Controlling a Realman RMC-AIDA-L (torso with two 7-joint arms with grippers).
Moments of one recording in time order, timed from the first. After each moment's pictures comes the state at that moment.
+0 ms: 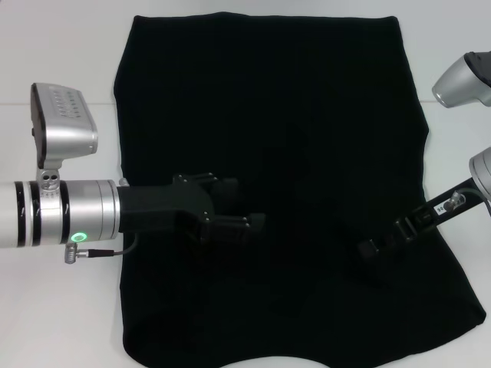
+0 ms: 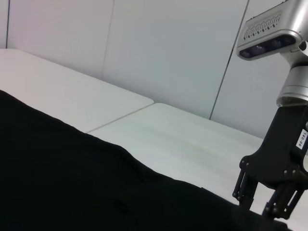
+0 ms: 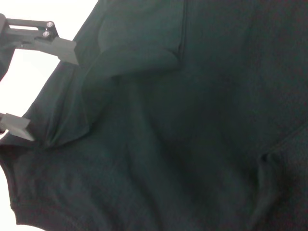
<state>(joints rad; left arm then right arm) -0.62 -2.15 0.76 0.70 2.02 1.42 -1.47 0.85 1.98 -0.94 -0.72 -2.51 -1.53 2.34</state>
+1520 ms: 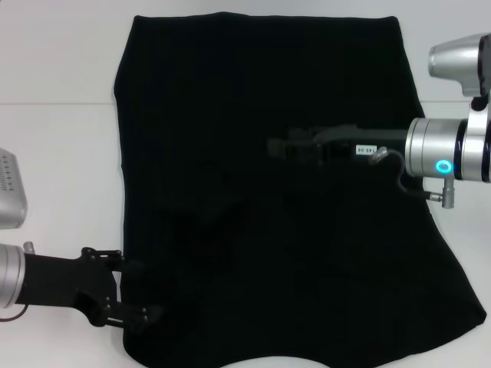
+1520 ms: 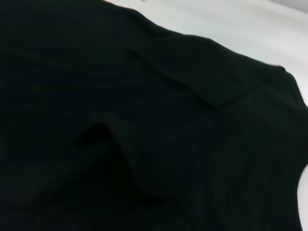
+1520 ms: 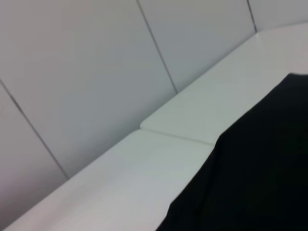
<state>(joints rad) -0.44 -2.16 0.70 1.05 2.40 1.62 -1.53 0.81 2.09 -0.80 -0.51 -1.93 -1.17 1.74</state>
